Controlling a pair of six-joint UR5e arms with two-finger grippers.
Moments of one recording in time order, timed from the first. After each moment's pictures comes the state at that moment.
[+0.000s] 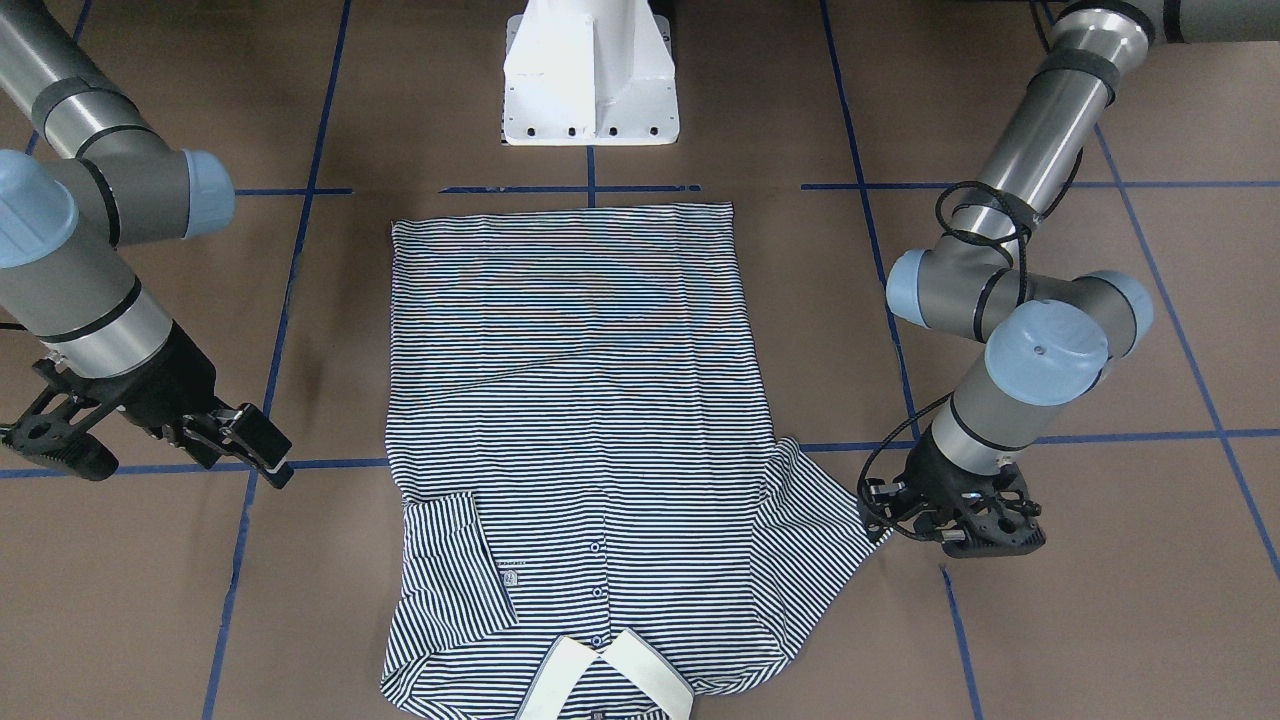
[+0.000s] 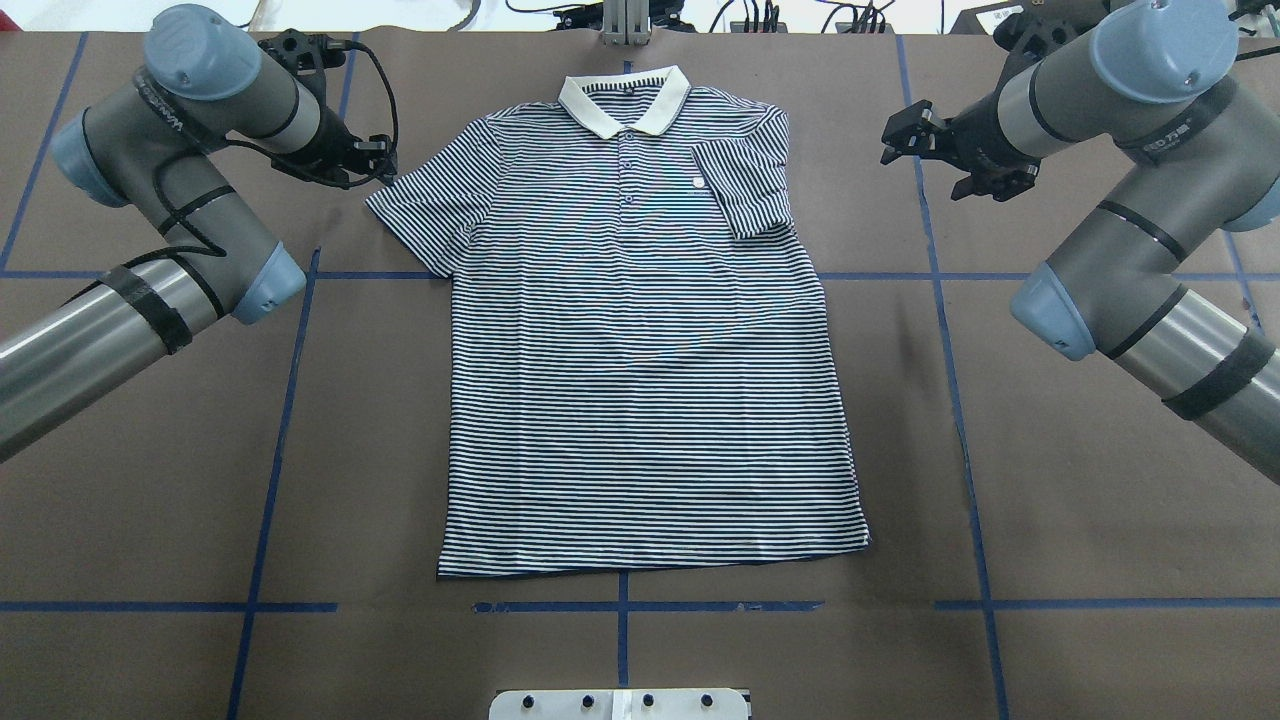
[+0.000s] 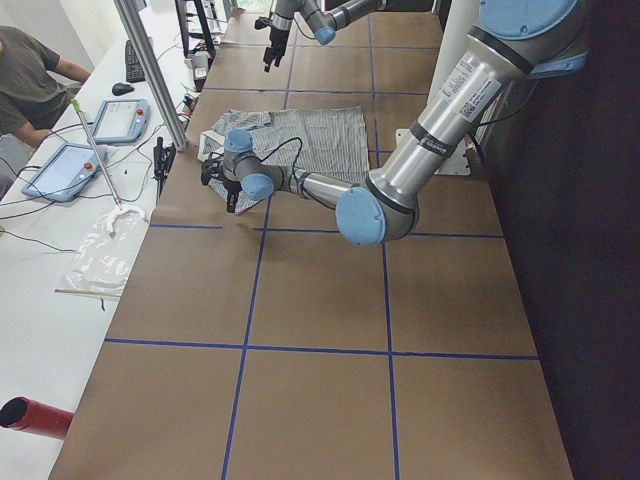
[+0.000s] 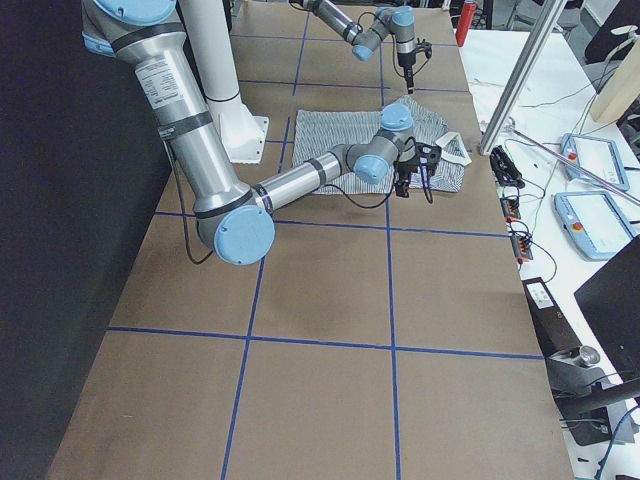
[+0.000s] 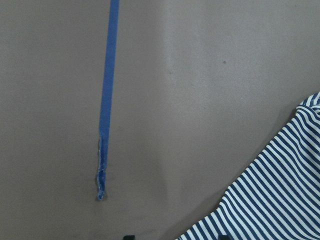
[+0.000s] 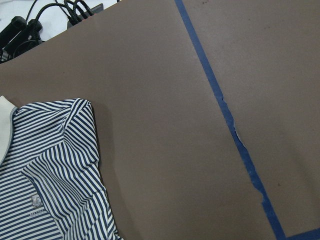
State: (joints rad) left arm -0.91 -2.25 -1.08 -2.22 -2.00 -1.00; right arm 0.96 -1.14 1.55 -1.07 2.03 1.34
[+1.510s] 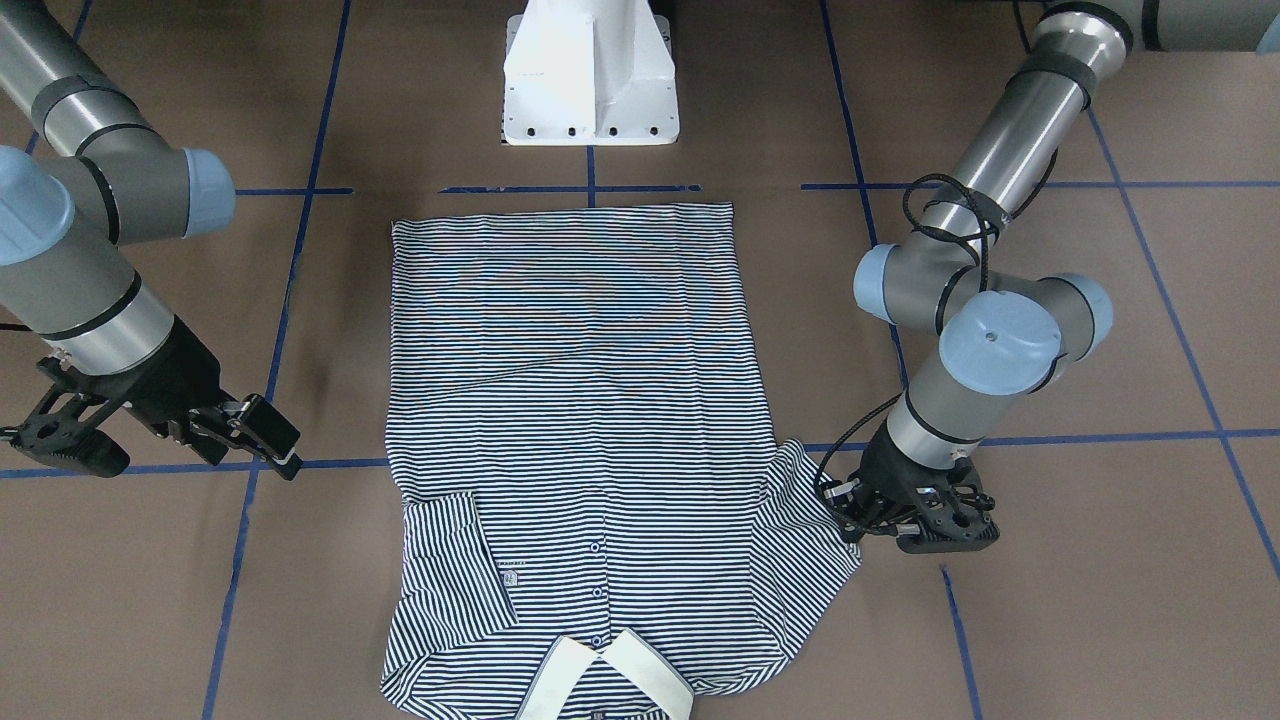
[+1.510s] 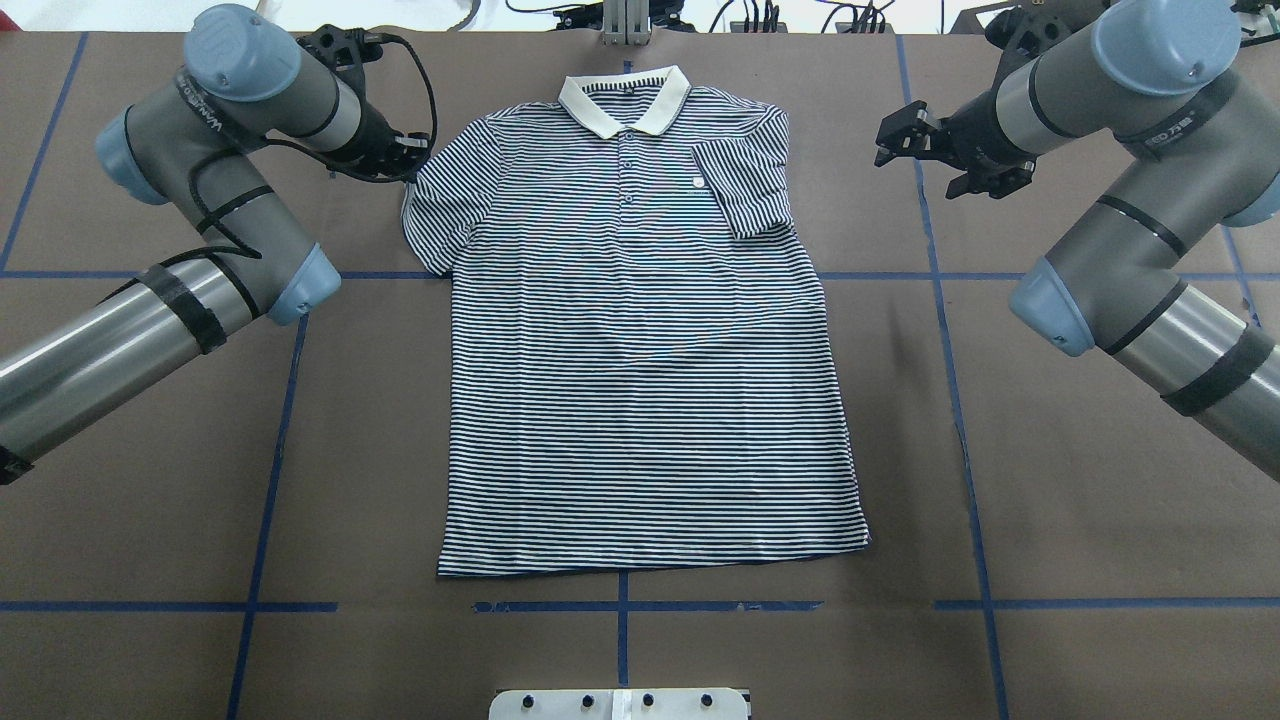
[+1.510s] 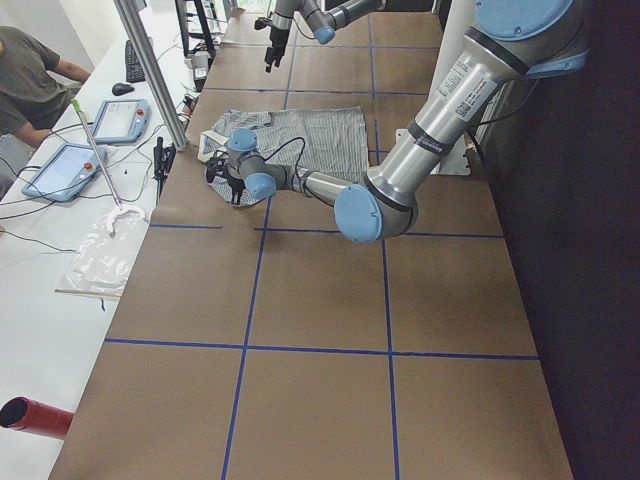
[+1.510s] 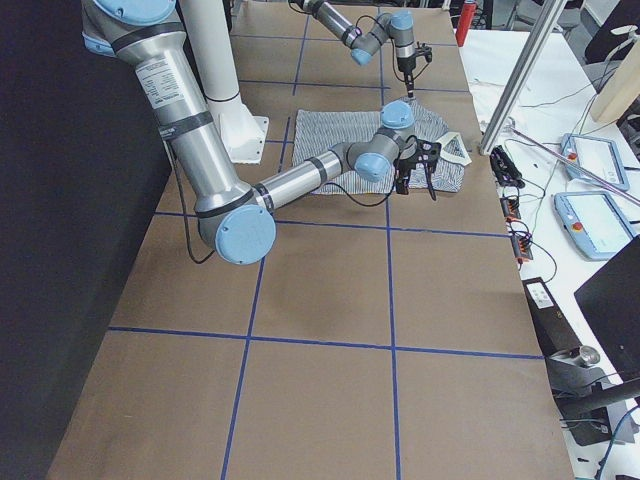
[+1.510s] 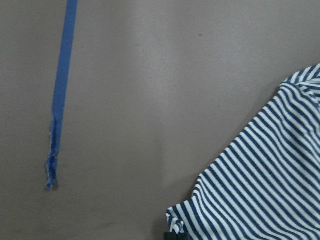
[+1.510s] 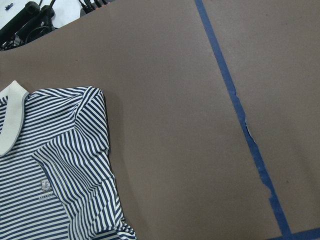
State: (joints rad) left arm -0.89 -2.31 -1.09 -2.25 -1.99 -1.10; right arm 0.97 -1.14 1.55 -1.08 2.06 1.31
